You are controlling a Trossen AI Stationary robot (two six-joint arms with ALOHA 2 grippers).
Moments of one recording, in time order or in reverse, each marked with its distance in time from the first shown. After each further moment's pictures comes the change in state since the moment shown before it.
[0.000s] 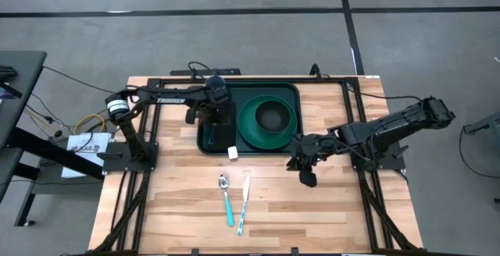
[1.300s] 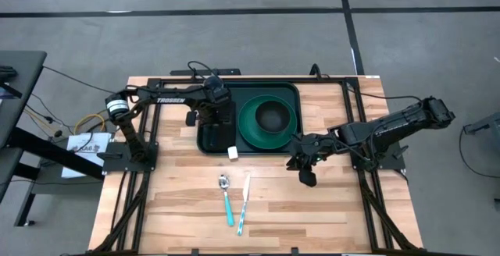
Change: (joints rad) left arm 0.001 -0.001 0.000 0.000 0.068 -0.074; right arm -0.004 0.000 0.000 0.000 0.003 0.012
